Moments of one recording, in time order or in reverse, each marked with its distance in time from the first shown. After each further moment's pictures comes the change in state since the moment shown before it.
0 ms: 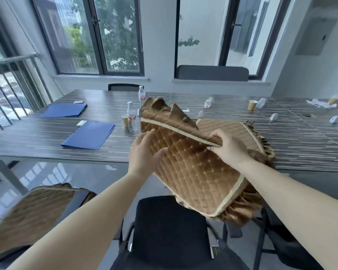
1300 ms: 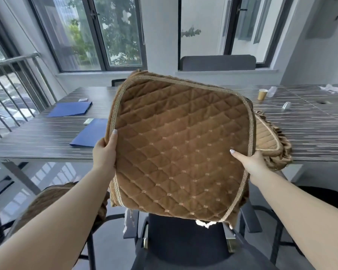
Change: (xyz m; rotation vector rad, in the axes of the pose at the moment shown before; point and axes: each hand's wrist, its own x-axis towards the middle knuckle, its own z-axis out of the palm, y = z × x) left_hand 0.034 -0.099 -0.076 -0.767 0.231 -0.540; right_hand -0.007 0.047 0.075 0.786 0.132 0.748
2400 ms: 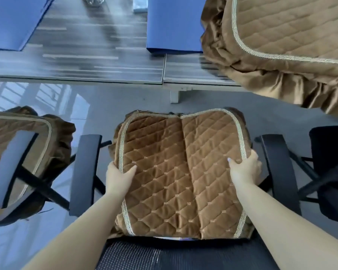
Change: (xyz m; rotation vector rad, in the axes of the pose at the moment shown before) left_hand 0.039 -0.393 0.050 0.768 0.013 -0.601; right_hand 0.153 0.306 0.114 -0.653 0.110 0.351
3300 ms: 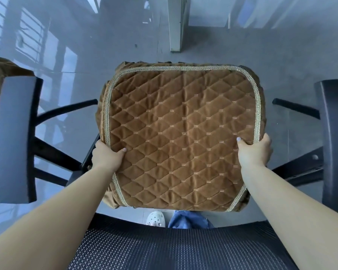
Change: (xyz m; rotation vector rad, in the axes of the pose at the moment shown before) left_hand 0.085 -0.094 0.078 0.387 0.056 -0.150; right_hand 0.067 0.088 0.086 0.037 -0.044 0.114
